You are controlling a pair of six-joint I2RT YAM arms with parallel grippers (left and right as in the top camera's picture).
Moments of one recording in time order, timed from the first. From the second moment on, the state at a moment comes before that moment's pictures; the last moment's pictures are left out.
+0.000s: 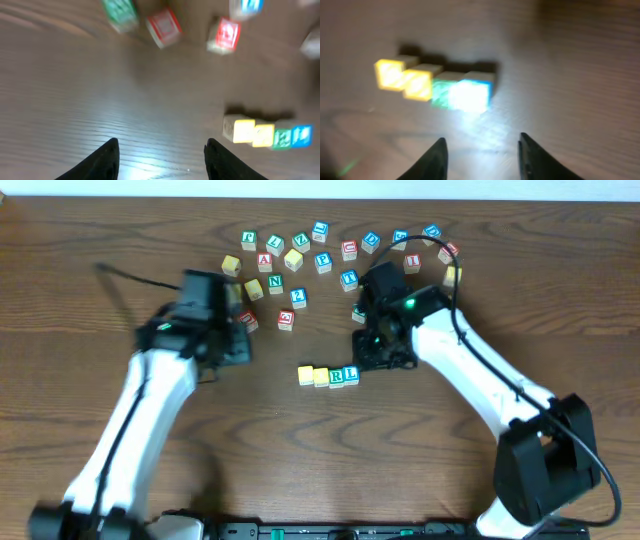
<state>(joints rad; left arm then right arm) -0.15 1.43 1.13 -0.85 0.05 -0.31 0.52 1.81 1.41 -0.98 -0.18 0.33</state>
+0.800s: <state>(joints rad) -0.06 1.36 1.15 -0.88 0.04 -0.30 0.76 1.96 1.42 -0.96 -0.07 0.57</state>
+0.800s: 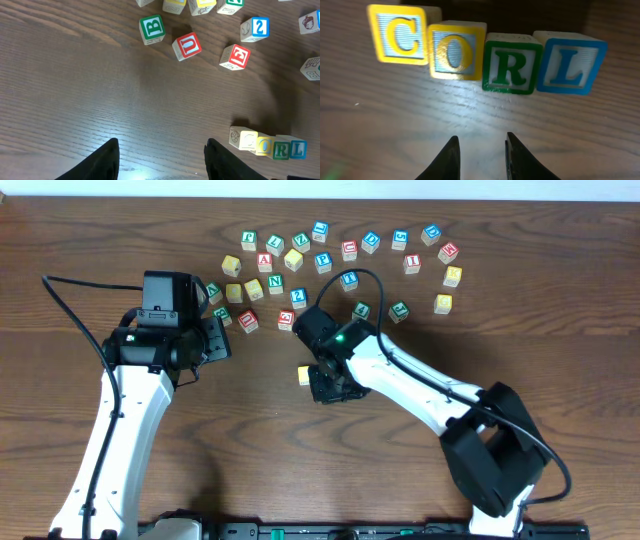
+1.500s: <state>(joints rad) -0.06 1.36 1.15 -0.88 0.04 -0.31 0.76 2.00 1.42 -0.90 -0.04 0.57</state>
